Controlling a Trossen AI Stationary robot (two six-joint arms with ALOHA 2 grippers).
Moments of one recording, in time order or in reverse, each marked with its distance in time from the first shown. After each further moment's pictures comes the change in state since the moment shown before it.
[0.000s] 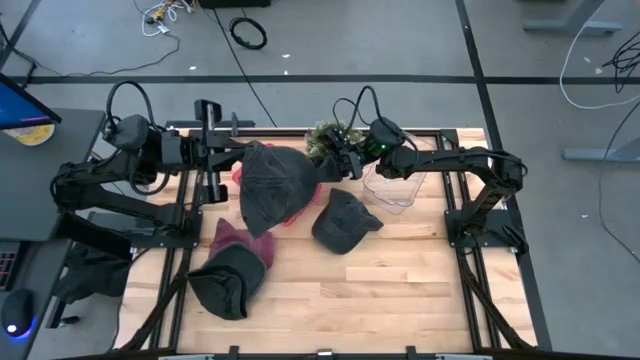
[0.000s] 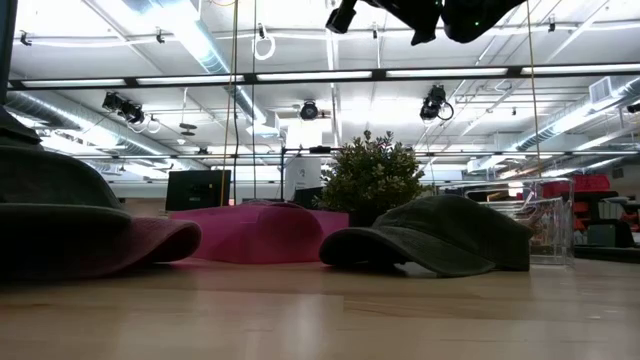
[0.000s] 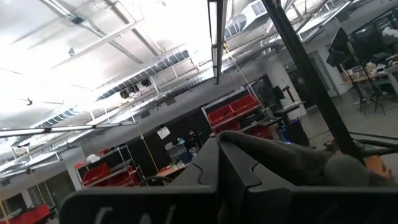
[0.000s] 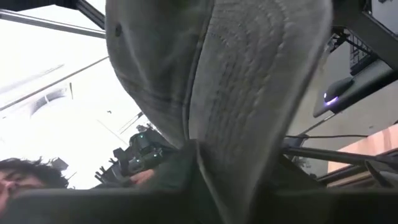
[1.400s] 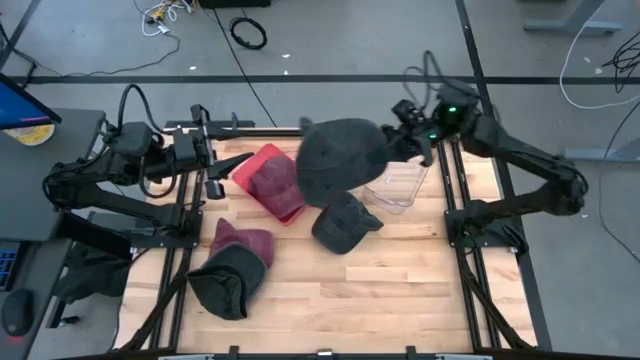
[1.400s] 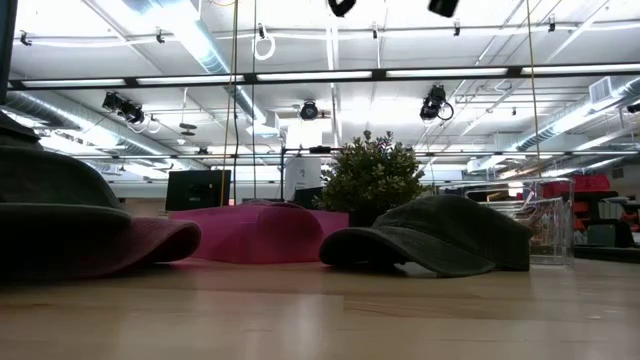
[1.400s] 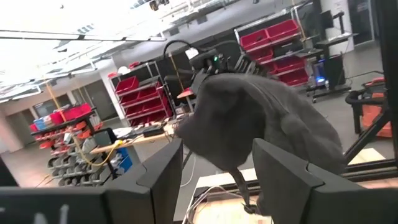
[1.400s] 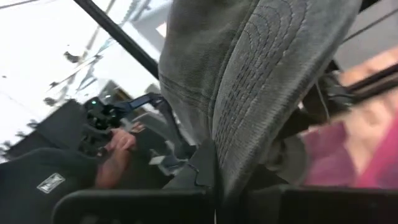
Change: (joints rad) left arm -0.052 -0.087 0.001 -0.360 -0.340 -0.072; right arm -0.223 -0.530 0.000 -0.987 -0.105 -0.495
